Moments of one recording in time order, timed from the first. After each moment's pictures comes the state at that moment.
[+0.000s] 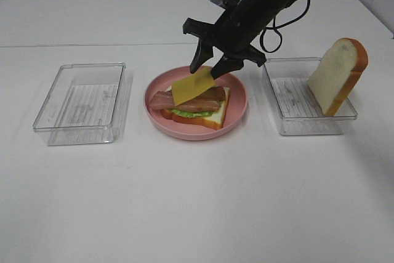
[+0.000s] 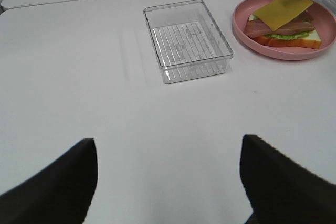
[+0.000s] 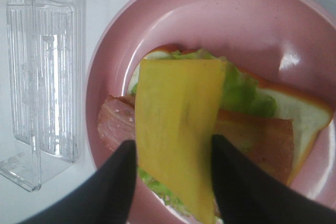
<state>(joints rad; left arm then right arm) -0.06 -0.01 -0.50 -0.10 1.05 0.07 0.35 2.32 -1.88 0.59 0.90 0.00</state>
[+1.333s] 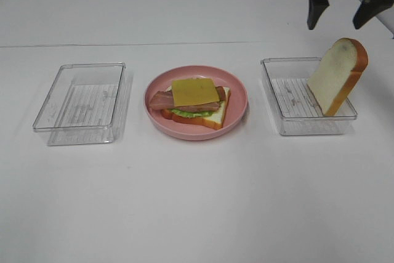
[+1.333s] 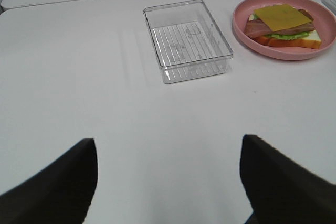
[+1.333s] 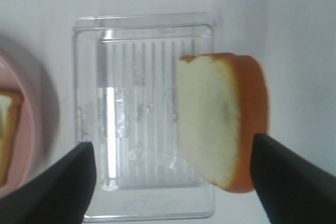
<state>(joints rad) -0.06 -0.01 -0.50 -0.10 1.05 0.07 0.10 2.05 -1.88 0.00 1.15 0.13</state>
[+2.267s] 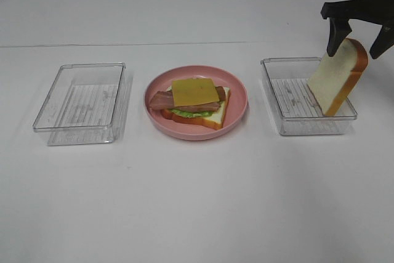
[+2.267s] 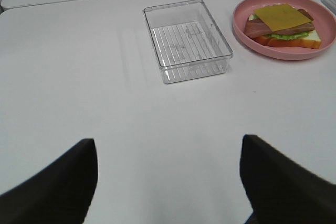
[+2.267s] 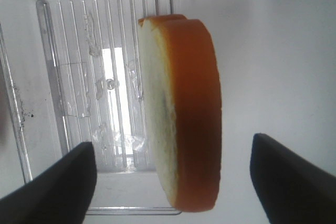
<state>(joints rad) -0.06 -0.01 -0.50 -0.10 1.05 0.07 -0.01 2.15 -1.88 0.10 1.21 0.00</state>
